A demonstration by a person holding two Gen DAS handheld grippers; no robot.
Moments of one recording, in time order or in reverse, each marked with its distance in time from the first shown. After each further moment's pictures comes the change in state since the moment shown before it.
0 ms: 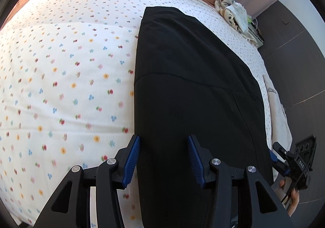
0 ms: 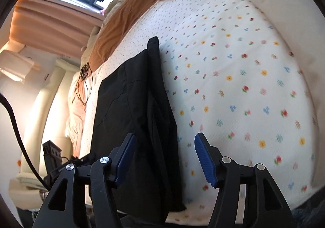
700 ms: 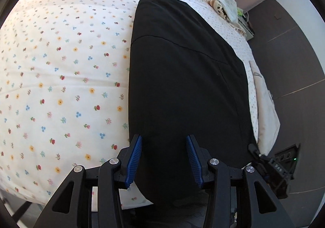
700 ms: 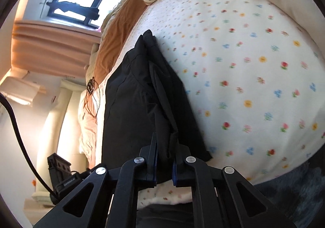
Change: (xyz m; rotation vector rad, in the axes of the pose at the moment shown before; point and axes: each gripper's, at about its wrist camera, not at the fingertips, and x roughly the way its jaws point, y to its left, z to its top) left arm -0.028 0.004 -0.056 -0.001 0.067 -0.082; right arm -0.012 -0.002 -0.089 0.199 -0.125 0.067
